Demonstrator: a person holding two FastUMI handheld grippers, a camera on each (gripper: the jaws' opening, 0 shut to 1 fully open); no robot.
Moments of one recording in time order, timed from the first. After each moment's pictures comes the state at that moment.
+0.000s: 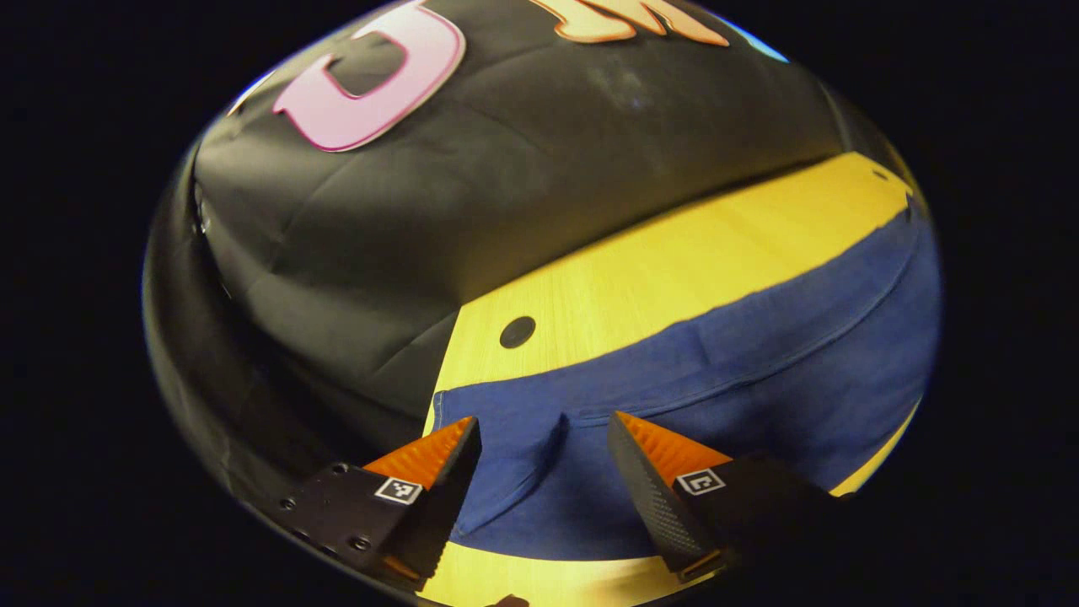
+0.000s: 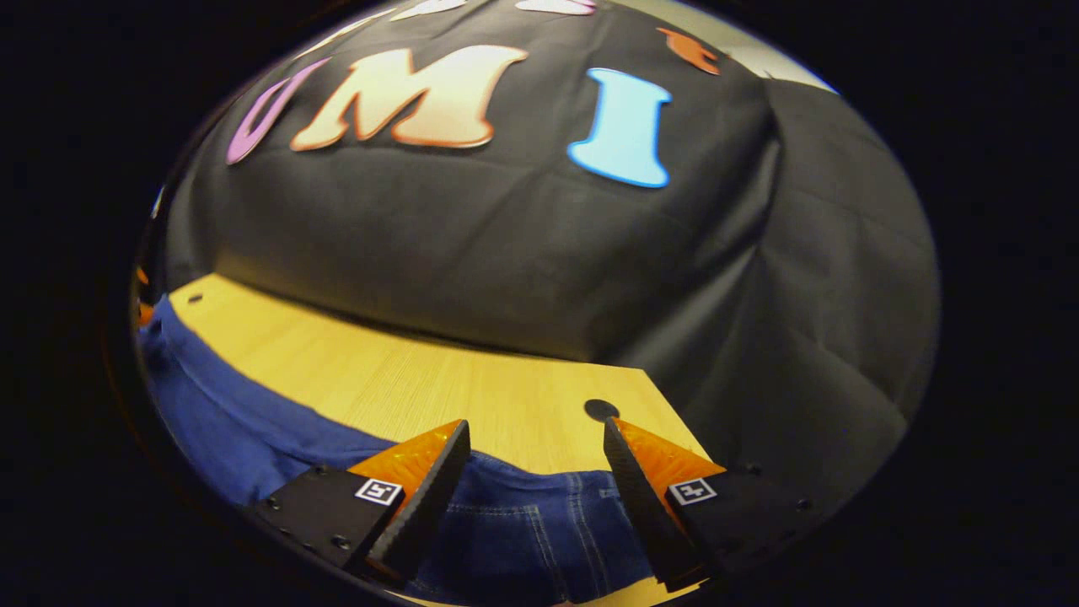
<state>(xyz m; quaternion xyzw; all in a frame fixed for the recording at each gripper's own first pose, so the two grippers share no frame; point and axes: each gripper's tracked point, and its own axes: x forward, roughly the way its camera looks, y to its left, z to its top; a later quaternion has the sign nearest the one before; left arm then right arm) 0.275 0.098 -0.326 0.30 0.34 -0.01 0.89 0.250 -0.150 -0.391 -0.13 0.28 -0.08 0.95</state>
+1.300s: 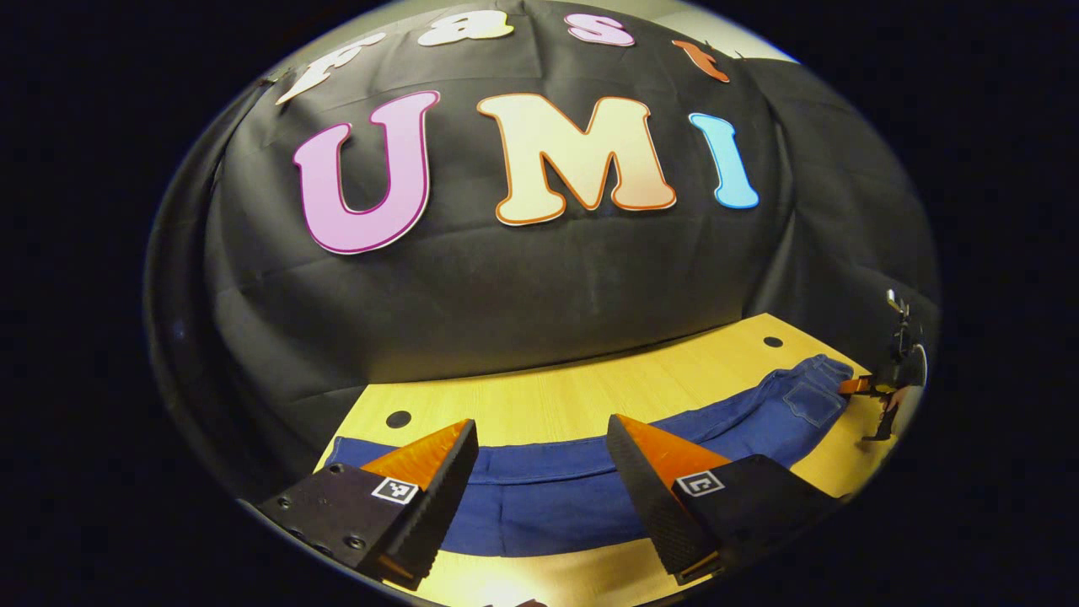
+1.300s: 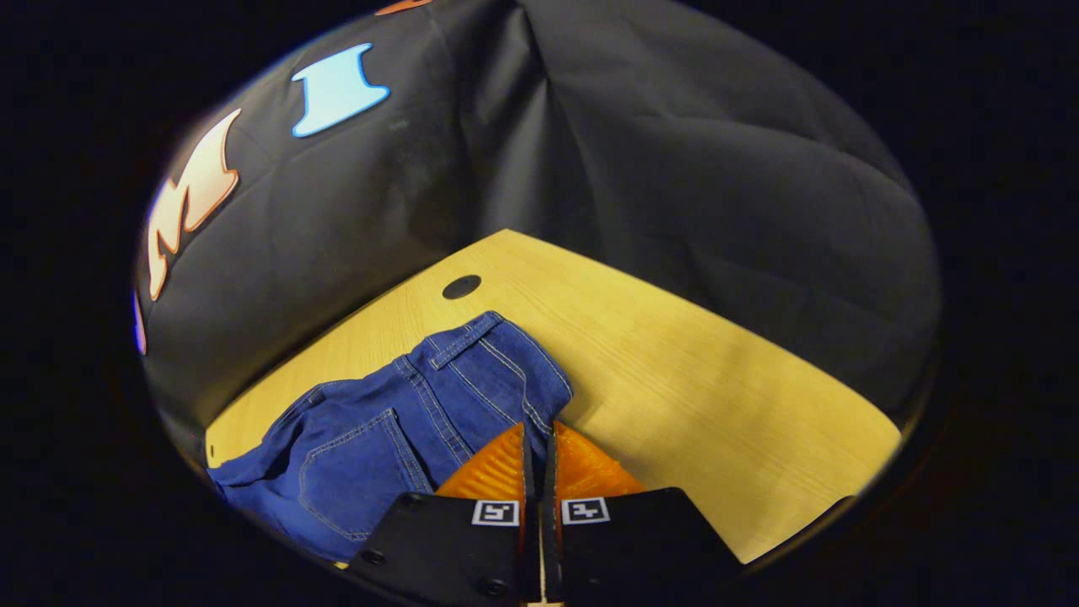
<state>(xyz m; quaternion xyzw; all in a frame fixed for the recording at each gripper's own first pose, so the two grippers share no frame) 0.271 0.039 -0.261 0.15 0.25 -0.14 0.95 0.137 -0.271 -0.484 0.12 0.38 -0.26 0.88</state>
